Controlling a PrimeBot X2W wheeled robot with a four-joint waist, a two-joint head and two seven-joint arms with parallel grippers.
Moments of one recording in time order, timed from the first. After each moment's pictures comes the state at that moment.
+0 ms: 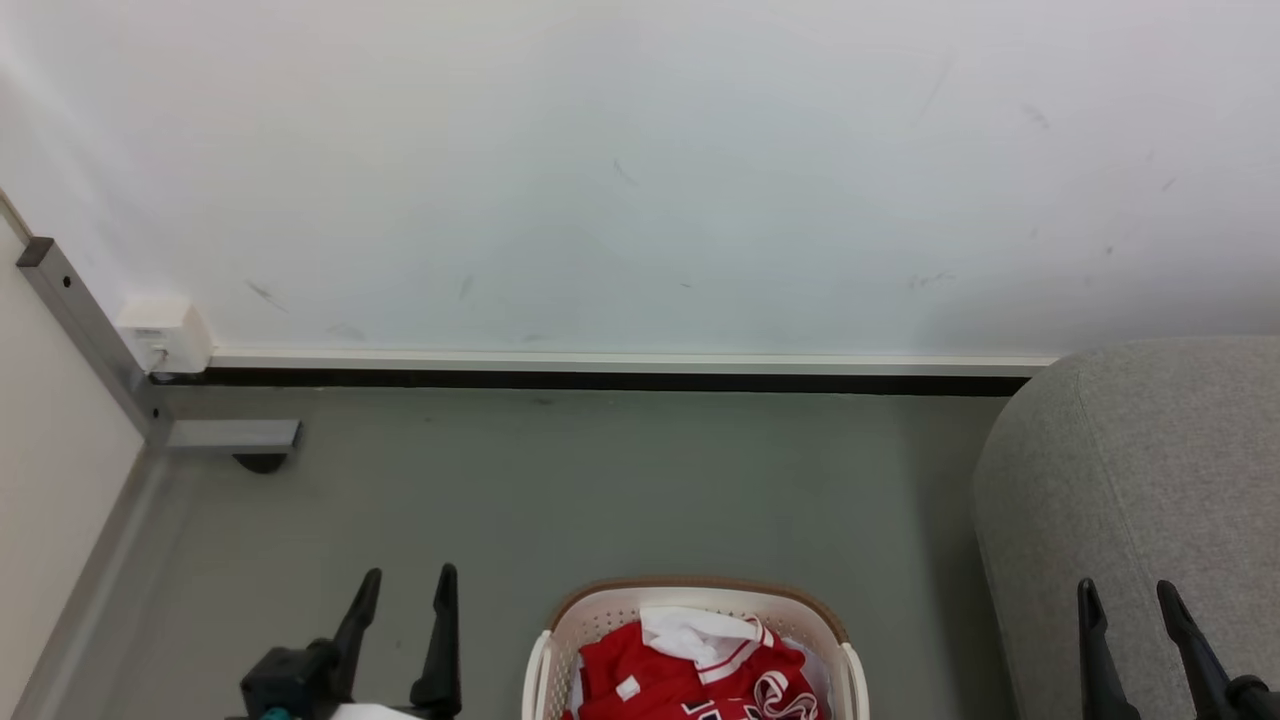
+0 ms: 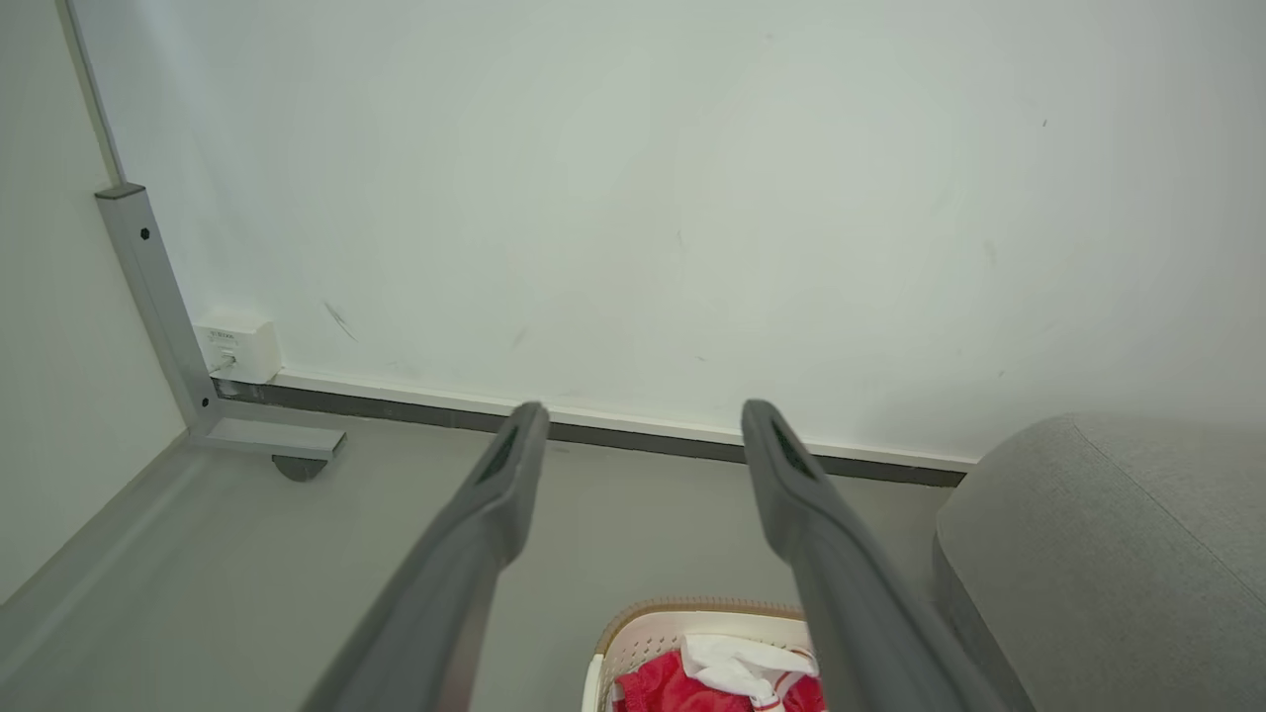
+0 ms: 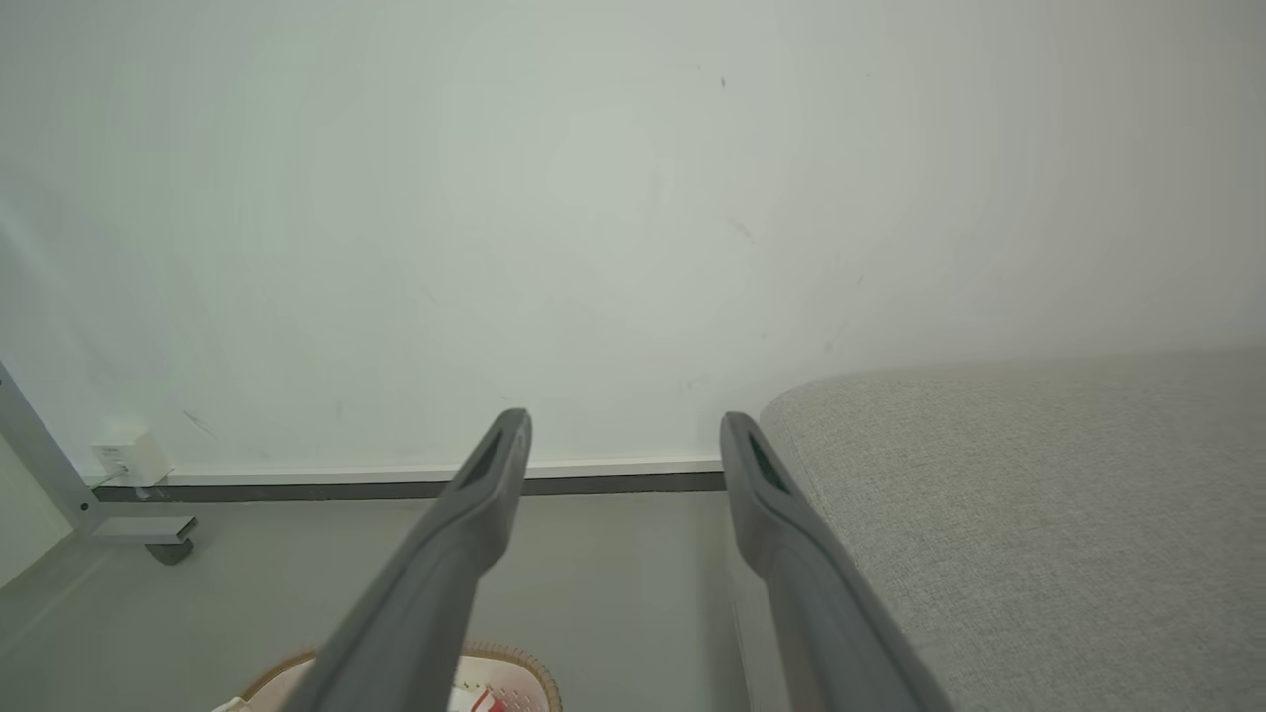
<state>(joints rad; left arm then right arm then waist) -0.04 0.04 -0.10 0.22 -0.23 -0.02 -0.22 0.04 -0.04 -0.07 0.17 0.23 0.13 -0.22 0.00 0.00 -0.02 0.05</state>
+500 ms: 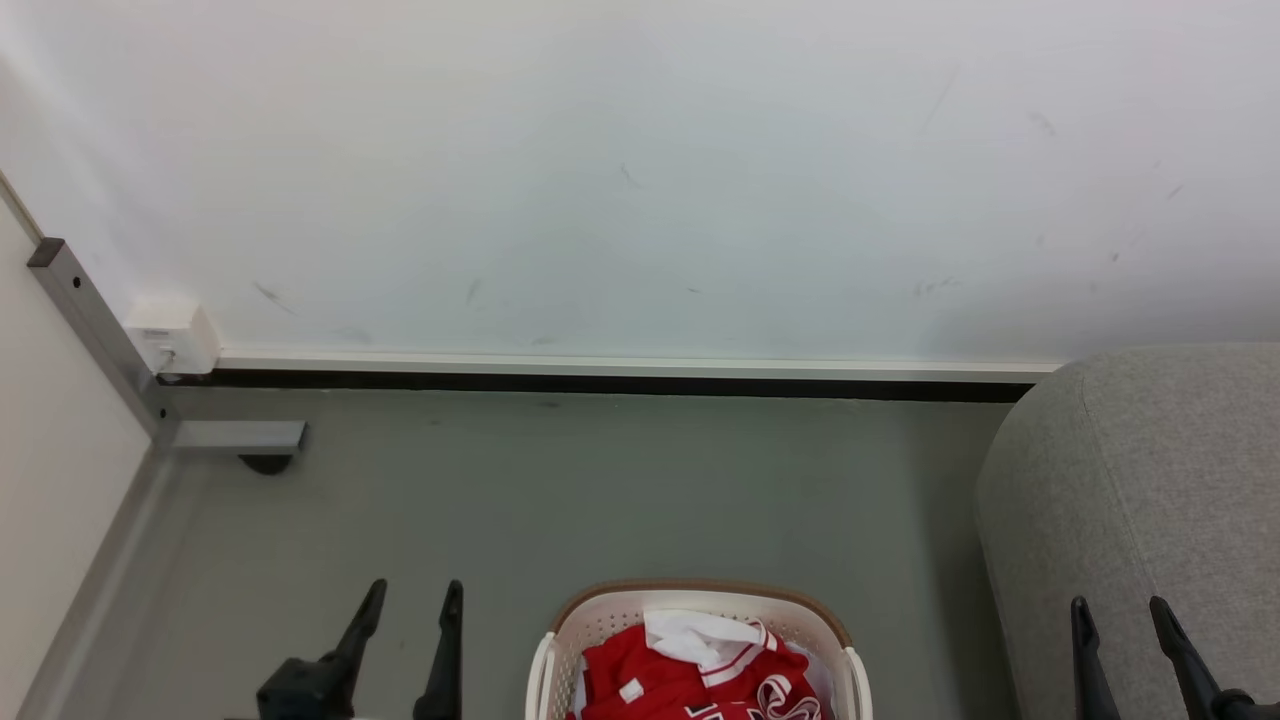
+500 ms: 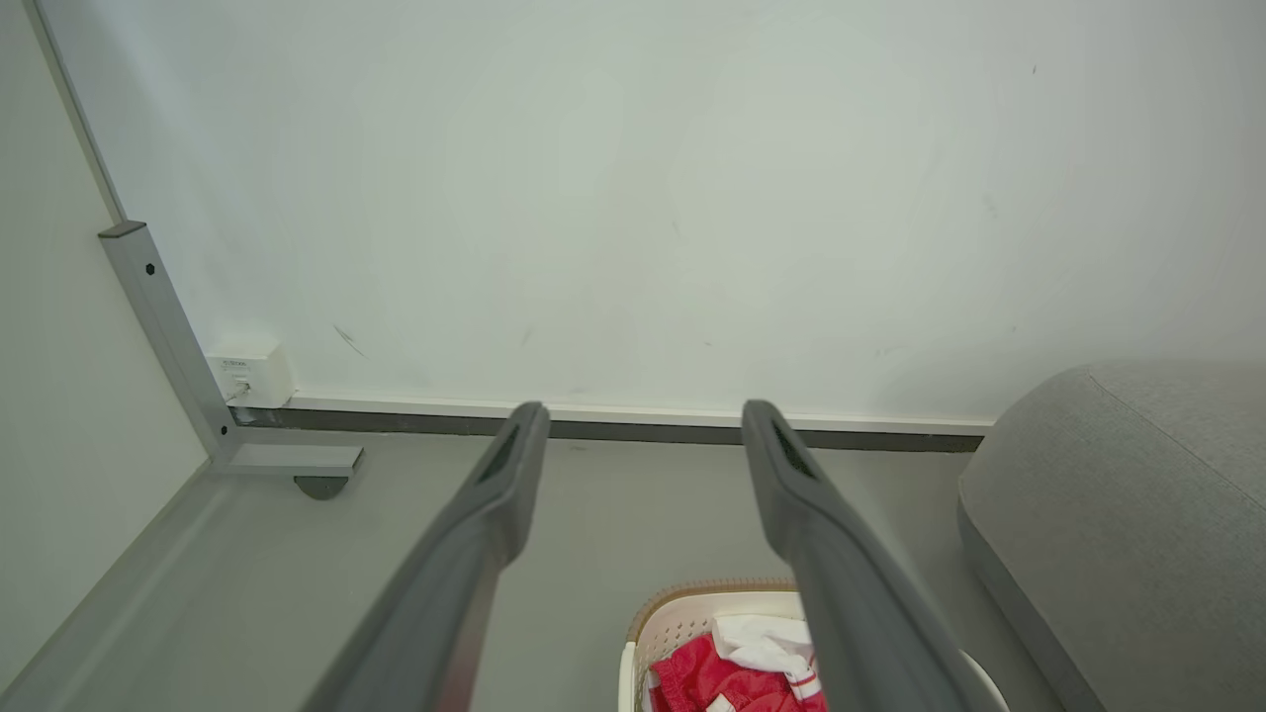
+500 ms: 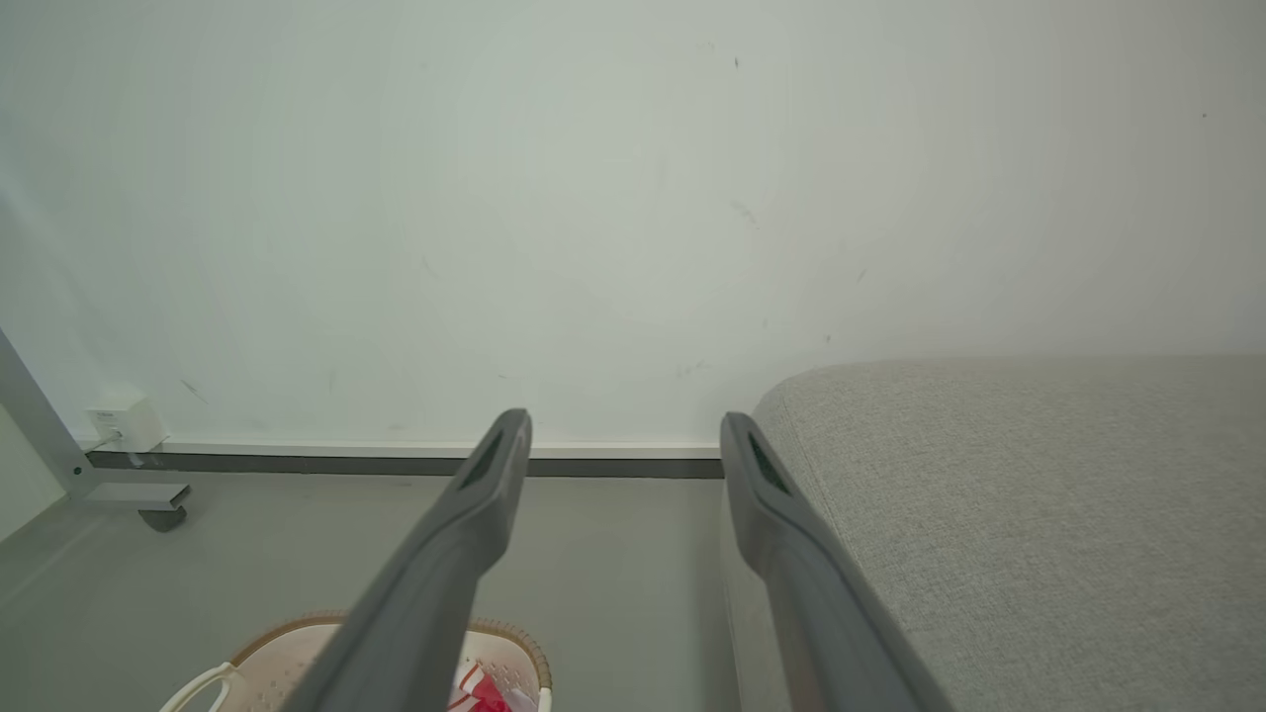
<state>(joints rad) -0.03 0.05 -0.08 0.26 -0.11 -0.03 -0.25 0.05 -0.05 -0.08 0.22 0.18 0.13 -0.25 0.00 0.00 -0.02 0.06</state>
